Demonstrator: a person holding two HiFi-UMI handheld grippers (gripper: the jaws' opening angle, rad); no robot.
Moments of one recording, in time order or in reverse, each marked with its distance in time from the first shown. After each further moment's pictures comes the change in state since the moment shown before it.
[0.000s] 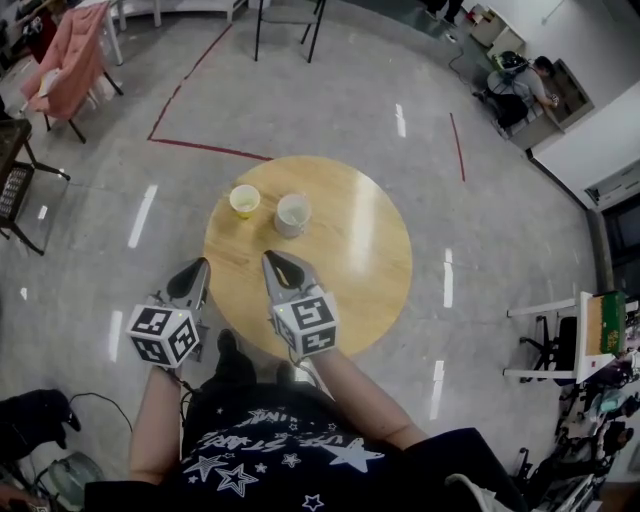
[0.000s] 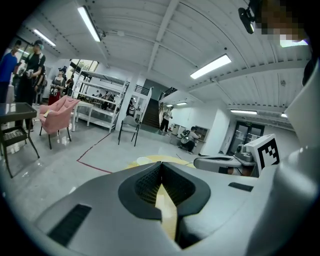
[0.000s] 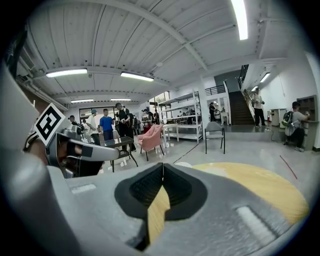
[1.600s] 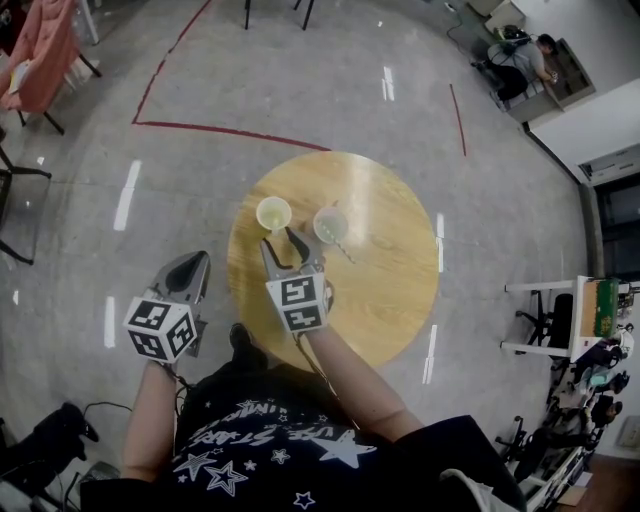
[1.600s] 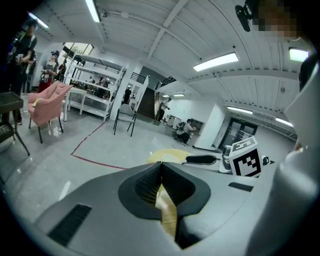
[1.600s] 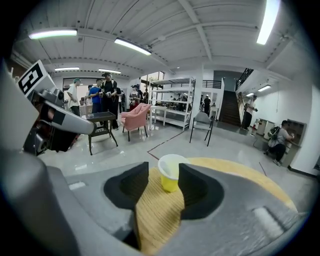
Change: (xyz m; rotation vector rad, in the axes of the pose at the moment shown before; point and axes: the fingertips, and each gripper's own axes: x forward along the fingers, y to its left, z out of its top) left arm 0.071 0.138 0.011 -0.022 0.126 -0.097; right arm 0.172 -0.033 -0.033 -0.128 0.211 -0.197
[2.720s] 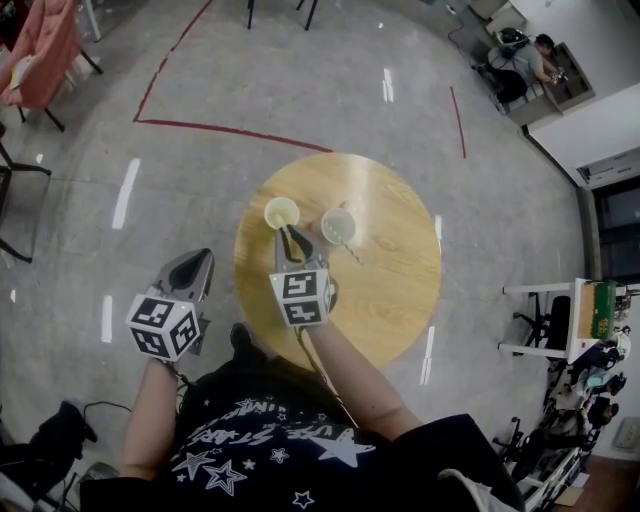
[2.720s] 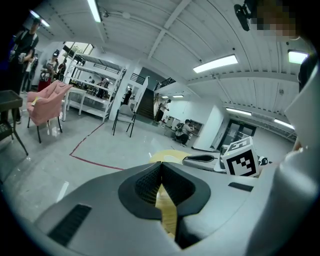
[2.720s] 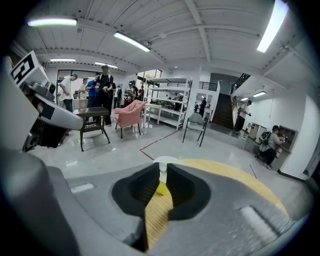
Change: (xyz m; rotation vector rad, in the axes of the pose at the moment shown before) left arm -0.005 0.011 0.001 -0.003 -0.011 -0.016; right arm 0.009 -0.006 0.004 -0.033 0.023 -0.096
